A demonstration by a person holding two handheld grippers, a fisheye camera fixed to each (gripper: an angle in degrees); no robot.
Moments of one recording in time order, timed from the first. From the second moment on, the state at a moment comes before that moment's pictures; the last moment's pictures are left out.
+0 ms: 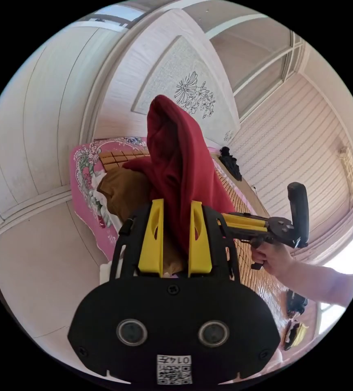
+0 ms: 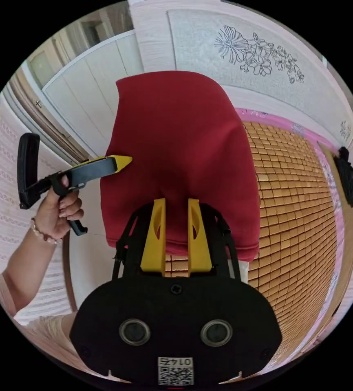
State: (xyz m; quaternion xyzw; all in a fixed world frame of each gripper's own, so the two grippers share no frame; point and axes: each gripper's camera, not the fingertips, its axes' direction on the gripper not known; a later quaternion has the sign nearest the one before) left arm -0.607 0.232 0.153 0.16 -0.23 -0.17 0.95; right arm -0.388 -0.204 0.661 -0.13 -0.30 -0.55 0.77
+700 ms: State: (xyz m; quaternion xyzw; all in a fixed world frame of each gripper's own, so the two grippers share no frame) left arm -0.198 0.377 0.300 0.01 -0.01 0.23 0.97; right arm 0.179 -0.009 0.484 -0.20 -0.05 -0.14 0.97
